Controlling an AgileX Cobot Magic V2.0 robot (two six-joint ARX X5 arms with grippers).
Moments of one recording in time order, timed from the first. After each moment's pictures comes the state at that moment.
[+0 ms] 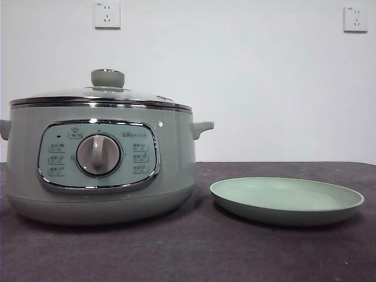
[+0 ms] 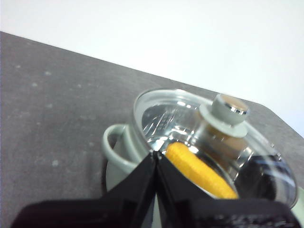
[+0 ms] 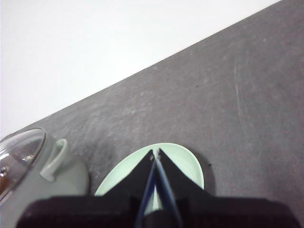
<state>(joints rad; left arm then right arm) -0.05 0.12 0.29 -0.30 0.19 -0.37 0.13 0.21 0.27 -0.22 -0.08 0.44</state>
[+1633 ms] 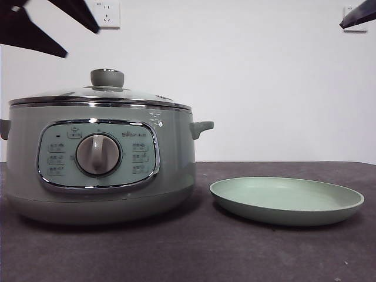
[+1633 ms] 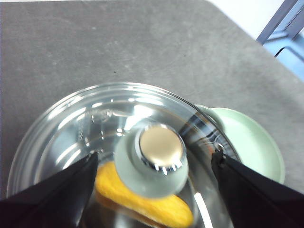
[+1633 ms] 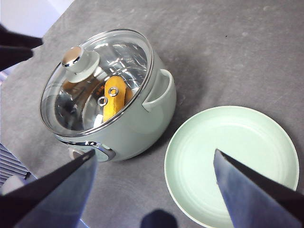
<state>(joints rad) -0.24 1.14 0.99 -0.38 0.37 -0.08 0.13 0.97 1.03 -0.72 -0.62 -0.02</state>
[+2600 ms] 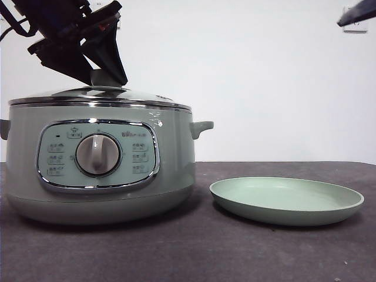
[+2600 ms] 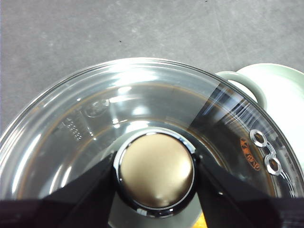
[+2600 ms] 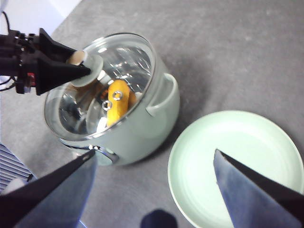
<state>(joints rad) -0.41 1.34 1.08 -0.41 0.11 0.04 0.16 0.97 1.03 -0.68 -0.62 0.00</state>
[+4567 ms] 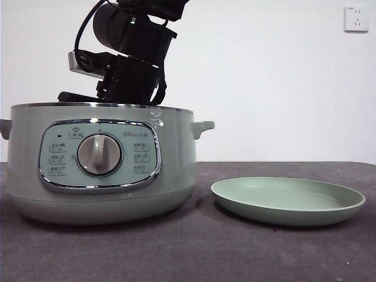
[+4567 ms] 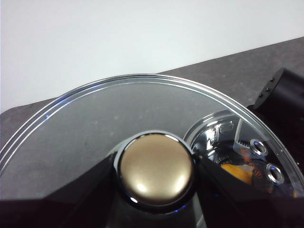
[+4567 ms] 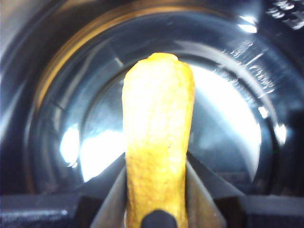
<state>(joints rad) -0.40 0.61 1.07 -0.77 -0.34 0.04 0.85 2.22 1.93 -0.82 -0.07 -0.11</state>
